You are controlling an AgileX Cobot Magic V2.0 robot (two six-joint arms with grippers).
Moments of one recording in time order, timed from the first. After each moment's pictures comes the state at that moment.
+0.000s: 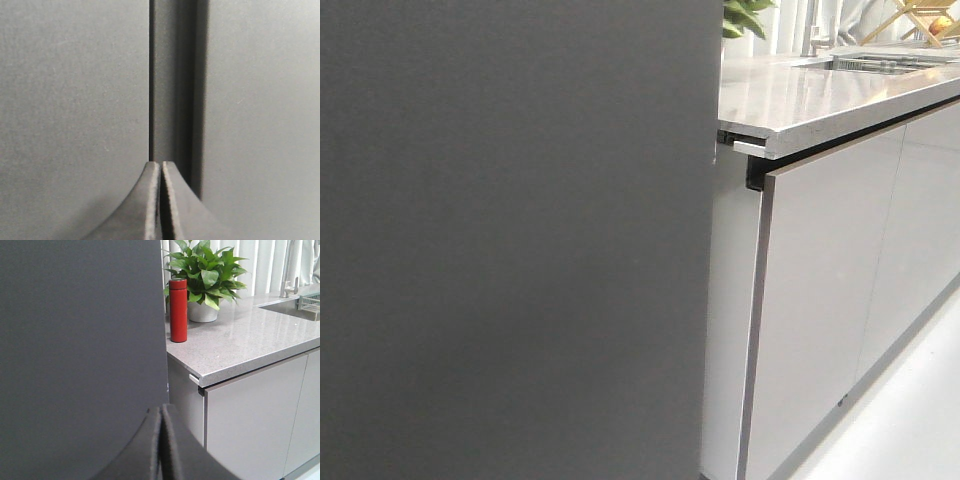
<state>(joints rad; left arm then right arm) -0.05 -0.01 0.00 -0.03 -0.13 -0.02 -0.05 0.14 -0.75 0.42 0.74 -0.29</state>
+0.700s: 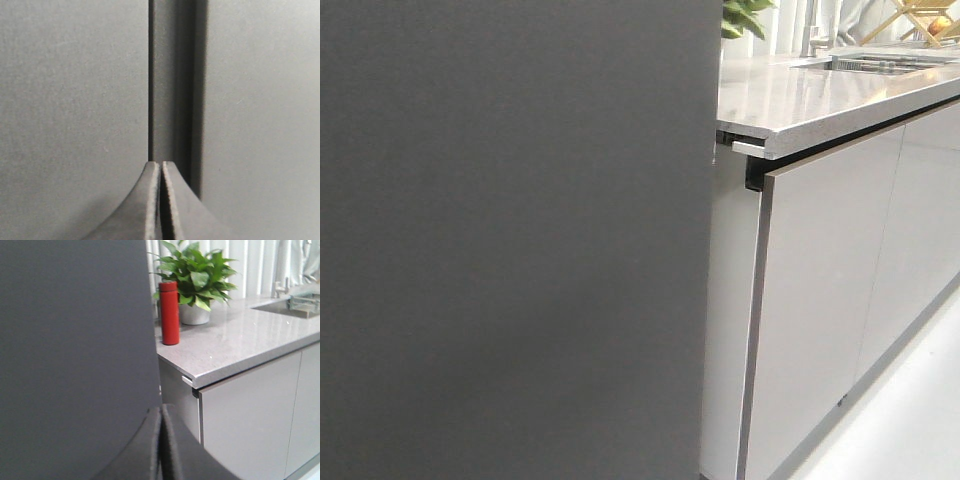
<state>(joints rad) -0.05 -0.01 0.00 -0.03 -0.13 -0.02 -0.05 0.09 -0.53 0.44 0.54 -0.29</state>
